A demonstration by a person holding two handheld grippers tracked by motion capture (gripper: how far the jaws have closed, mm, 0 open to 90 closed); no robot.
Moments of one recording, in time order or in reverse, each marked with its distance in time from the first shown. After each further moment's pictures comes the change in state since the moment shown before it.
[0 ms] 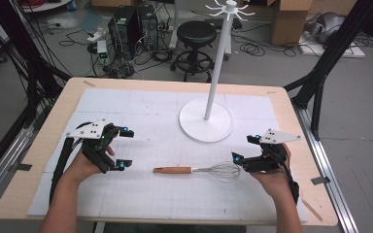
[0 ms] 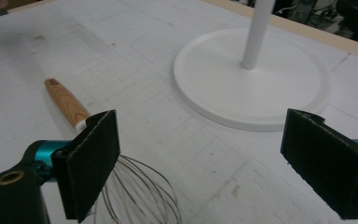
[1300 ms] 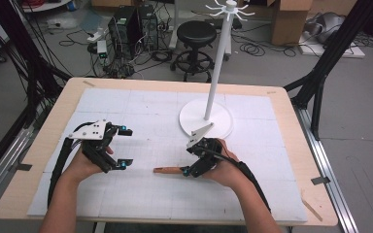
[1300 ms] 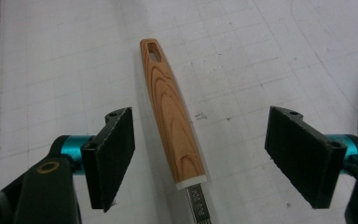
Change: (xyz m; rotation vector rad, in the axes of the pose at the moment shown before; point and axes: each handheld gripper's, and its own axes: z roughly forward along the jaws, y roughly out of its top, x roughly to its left) left arm -0.001 0.000 0.002 0.065 0.071 0.040; right arm 0.083 0.051 0.127 0.391 0.347 -0.298
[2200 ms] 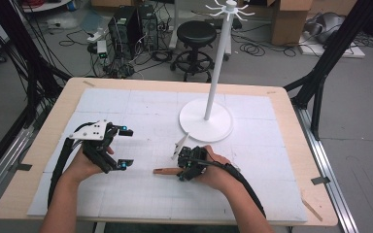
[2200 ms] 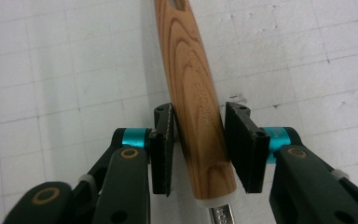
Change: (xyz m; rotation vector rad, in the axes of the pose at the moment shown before) left arm -0.001 0.001 0.002 -0.002 -0.009 0.004; right arm 0.016 0.012 0.039 0.255 0.004 -0.099
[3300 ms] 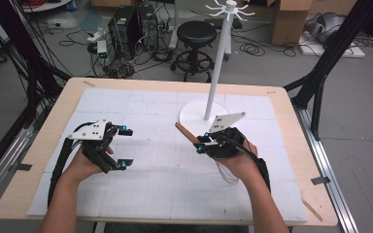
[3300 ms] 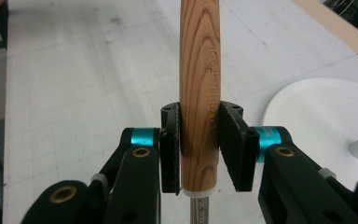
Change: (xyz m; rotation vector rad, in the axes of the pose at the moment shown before) left arm 0.000 0.001 -0.001 -0.008 0.003 0.004; right arm -0.017 -0.043 -0.106 -0.465 -0.153 0.162
